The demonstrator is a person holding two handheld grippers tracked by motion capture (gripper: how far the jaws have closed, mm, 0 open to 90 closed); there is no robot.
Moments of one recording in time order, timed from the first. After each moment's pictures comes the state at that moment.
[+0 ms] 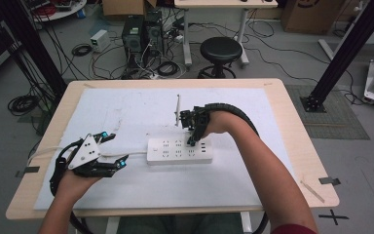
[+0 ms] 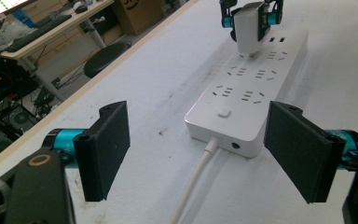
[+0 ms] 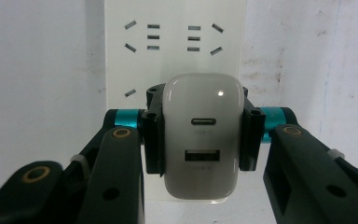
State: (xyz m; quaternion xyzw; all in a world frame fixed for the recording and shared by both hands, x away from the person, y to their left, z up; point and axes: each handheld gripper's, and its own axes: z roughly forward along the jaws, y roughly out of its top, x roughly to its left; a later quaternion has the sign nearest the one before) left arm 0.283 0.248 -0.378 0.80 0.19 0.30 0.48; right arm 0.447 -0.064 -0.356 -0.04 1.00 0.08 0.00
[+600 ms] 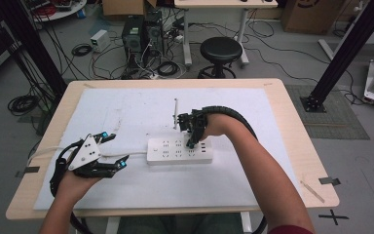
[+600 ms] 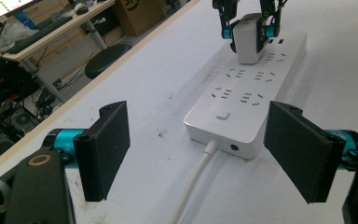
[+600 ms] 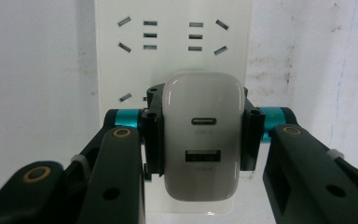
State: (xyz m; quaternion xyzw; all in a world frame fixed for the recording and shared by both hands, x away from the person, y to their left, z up) left arm 0.282 0.245 -0.375 0.80 0.19 0.31 0.48; right arm 0.446 -0.059 -0.367 -0.04 1.00 0.07 0.00
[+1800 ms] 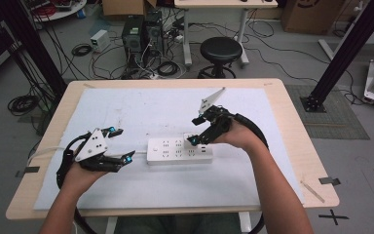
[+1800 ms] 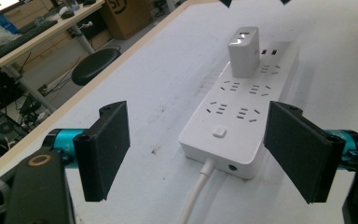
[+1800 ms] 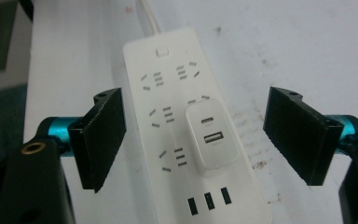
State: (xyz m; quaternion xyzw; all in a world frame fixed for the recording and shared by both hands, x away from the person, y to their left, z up) left arm 0.299 0.233 -0.369 0.81 0.17 0.28 0.49; right arm 0.415 -0.136 -0.341 0.13 0.92 0.37 0.01
